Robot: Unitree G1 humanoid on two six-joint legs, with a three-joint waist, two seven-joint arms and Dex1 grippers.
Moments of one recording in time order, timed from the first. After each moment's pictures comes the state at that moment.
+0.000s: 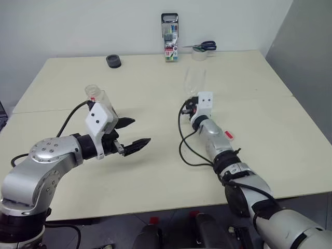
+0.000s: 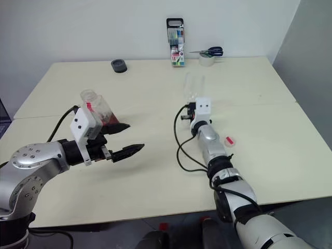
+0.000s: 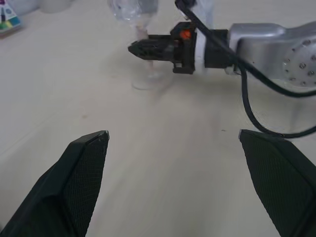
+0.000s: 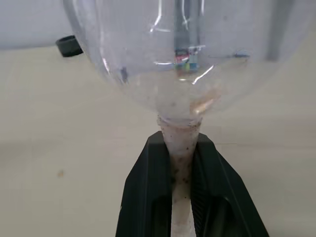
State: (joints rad) left arm -0.20 0.82 0.23 -0.55 -0.63 0.79 -0.71; right arm -0.89 0.05 0.01 0.97 0.07 -0.20 0.08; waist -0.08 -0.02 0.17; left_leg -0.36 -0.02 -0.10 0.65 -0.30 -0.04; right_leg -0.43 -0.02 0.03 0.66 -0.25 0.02
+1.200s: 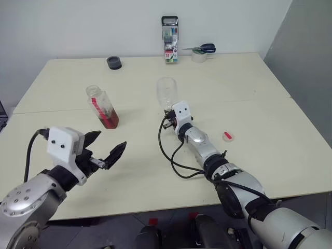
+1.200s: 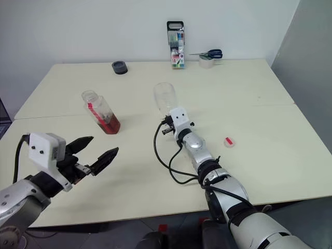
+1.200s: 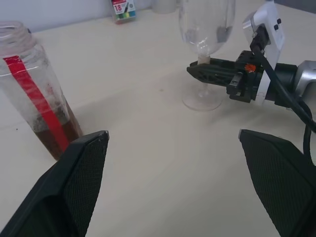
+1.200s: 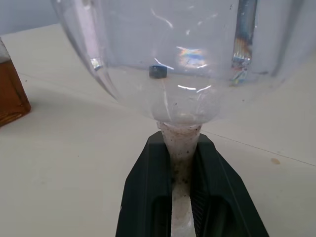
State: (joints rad) left arm 0.20 0.63 0.56 -0.87 -0.77 0.86 -0.35; right arm -1.00 0.14 0.04 1.23 -0.02 -0.39 0.21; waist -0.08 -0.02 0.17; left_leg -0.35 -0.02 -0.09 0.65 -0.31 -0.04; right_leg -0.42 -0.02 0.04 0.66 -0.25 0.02
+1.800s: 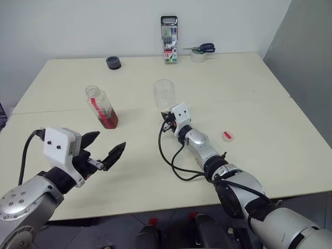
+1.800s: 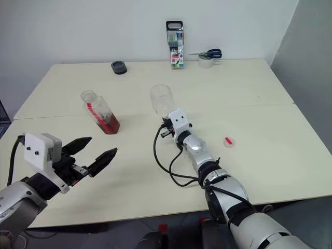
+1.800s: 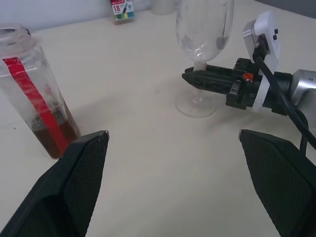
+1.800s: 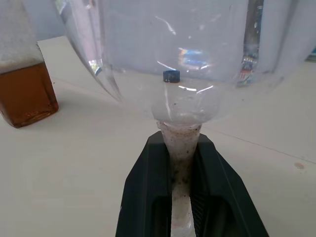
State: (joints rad) left arm 0.18 0.68 0.58 -0.85 -0.85 0.86 -0.32; right arm -1.00 0.15 0.05 1.26 -0.01 -0.45 0.29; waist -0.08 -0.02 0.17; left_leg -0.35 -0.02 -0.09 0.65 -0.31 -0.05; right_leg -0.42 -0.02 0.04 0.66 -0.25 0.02
